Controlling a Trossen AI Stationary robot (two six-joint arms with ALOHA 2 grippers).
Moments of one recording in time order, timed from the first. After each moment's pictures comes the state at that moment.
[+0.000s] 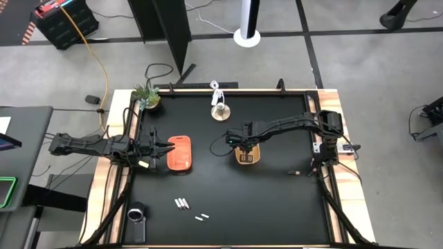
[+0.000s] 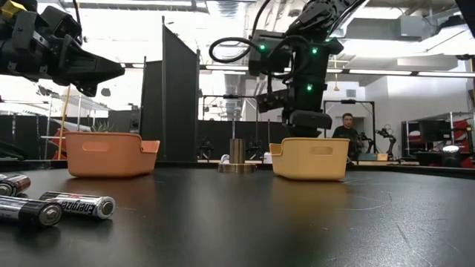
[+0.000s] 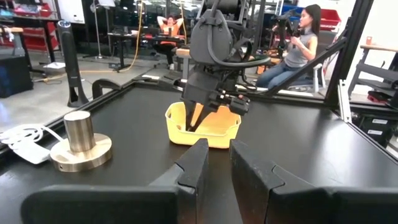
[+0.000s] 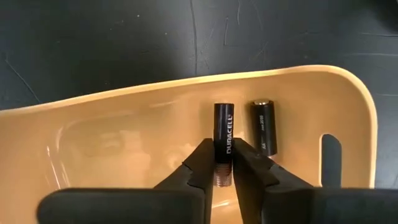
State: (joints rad) left arm -0.11 0.09 0.02 0.06 -0.27 -0.06; right arm -0.10 1.90 1.27 -0.75 0.21 -0.05
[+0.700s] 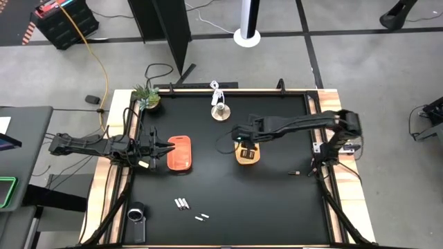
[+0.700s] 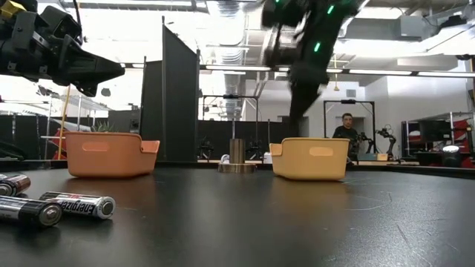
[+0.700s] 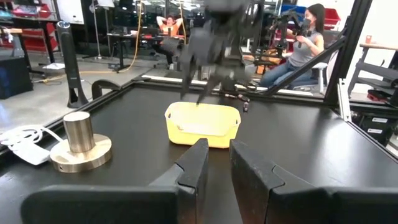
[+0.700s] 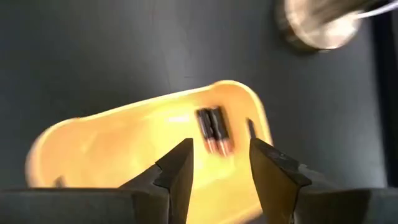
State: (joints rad) left arm -0.11 0.09 0.02 0.06 -0.27 -0.06; right arm -0.05 1.70 1.29 -0.81 0.31 0.07
